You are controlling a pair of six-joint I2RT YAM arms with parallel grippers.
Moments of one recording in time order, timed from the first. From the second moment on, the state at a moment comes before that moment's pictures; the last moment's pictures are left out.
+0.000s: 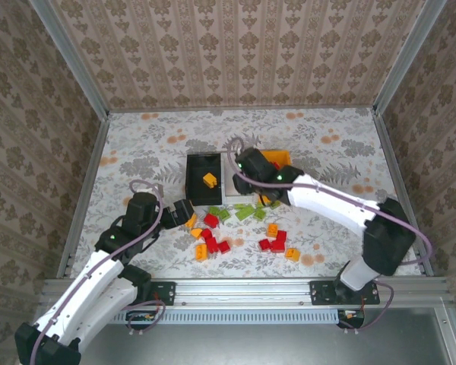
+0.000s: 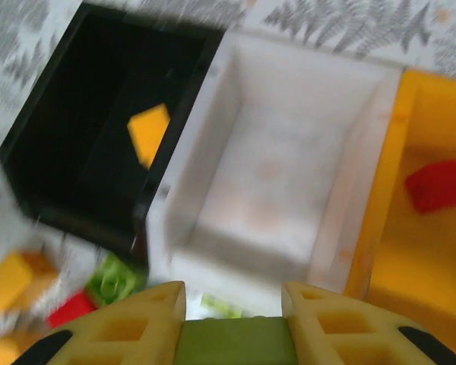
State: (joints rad) left arm -0.50 0.63 0.50 -0.56 0.06 -0.69; right arm 0.77 1.61 1.26 -0.51 0.24 0.40
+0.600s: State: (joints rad) left arm -0.59 0.68 0.44 -0.56 0.08 -0.69; right arm 0.70 1.86 1.42 -0.49 0.28 0.48
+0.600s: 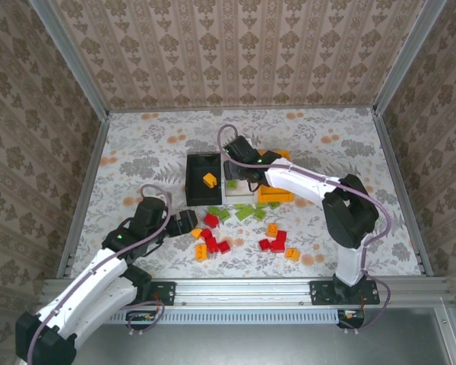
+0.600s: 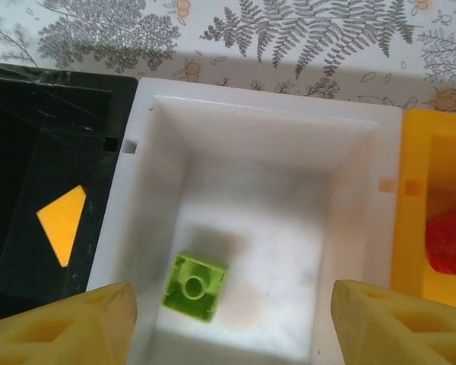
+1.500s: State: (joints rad) left arm -0.63 1.27 0.52 -0.35 -0.13 -0.55; right arm 0.71 1.54 1.12 -0.42 0.28 0.54
